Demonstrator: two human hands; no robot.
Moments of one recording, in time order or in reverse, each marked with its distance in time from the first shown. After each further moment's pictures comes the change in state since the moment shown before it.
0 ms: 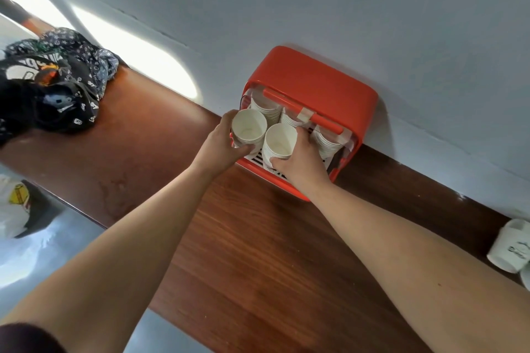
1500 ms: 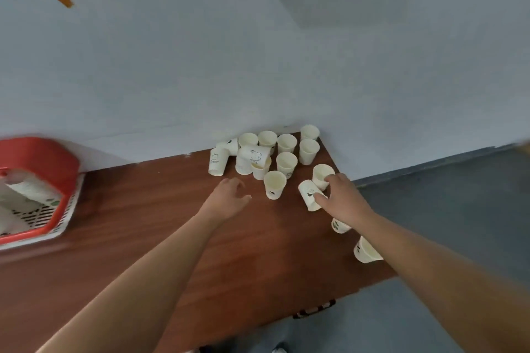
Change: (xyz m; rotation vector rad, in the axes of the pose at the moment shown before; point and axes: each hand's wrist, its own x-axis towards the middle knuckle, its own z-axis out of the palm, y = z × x) left_hand -0.355 0.390 0.449 0.425 -0.635 0.395; right_hand -0.565 0.432 -0.389 -0.210 0.401 0.587
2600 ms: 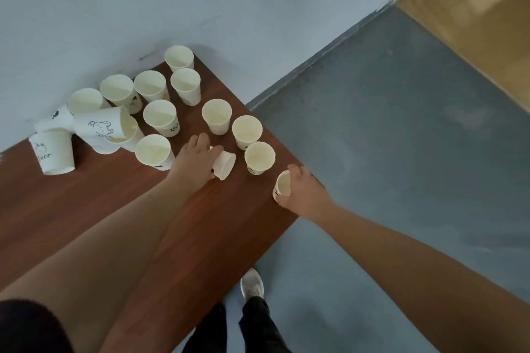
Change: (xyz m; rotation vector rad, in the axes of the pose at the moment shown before) left_hand 0.141 0.062 0.192 0.785 -0.253 0.673; right_hand -0.045 0.137 0.086 0.078 -0.165 0.502
